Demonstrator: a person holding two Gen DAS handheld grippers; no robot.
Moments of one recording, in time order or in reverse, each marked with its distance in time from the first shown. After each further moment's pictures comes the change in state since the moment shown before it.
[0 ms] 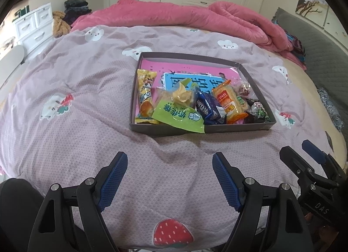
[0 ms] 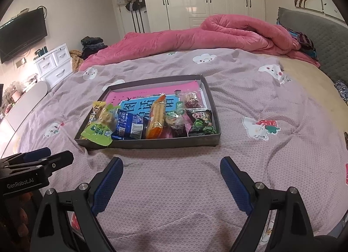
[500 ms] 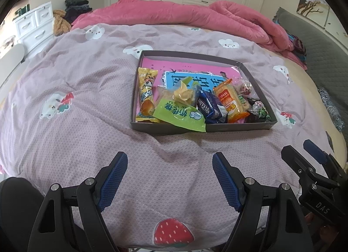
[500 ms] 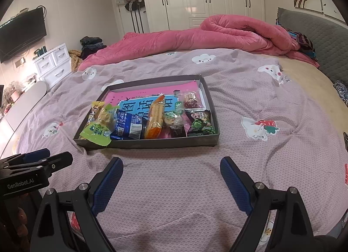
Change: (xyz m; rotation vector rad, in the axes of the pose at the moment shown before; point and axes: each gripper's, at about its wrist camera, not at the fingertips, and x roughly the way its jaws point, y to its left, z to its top) left arm 0.001 0.001 0.000 -0.003 0.007 0.005; right arm 0.000 -0.001 0.000 0.000 -0.001 -0.005
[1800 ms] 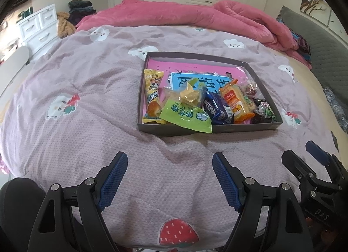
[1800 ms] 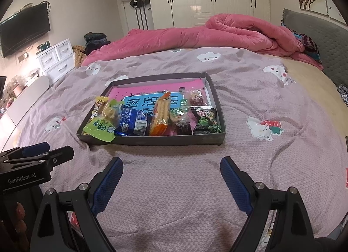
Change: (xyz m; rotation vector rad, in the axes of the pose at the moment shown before) left arm -0.001 0.001 0.001 0.003 -0.004 0.044; right arm 0.004 0.008 -0.002 -0.028 0.017 0.014
